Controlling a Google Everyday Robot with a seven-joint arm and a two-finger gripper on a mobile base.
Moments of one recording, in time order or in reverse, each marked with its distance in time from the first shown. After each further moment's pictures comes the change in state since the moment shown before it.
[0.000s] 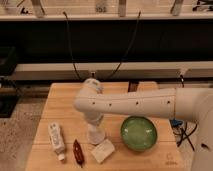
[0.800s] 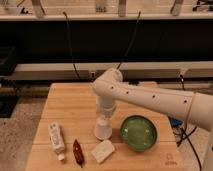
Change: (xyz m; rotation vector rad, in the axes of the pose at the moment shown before) arm 0.054 0.025 -0.005 0.009 -0.159 0.041
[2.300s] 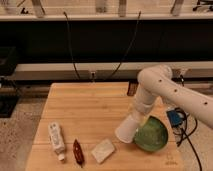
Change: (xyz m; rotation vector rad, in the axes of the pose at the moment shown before) arm 0.087 0.138 -0.049 0.030 -0.062 0.263
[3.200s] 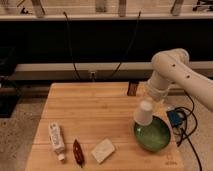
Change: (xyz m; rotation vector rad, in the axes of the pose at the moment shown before) arm 0.069 -0.018 -0.058 0.013 0.105 0.106
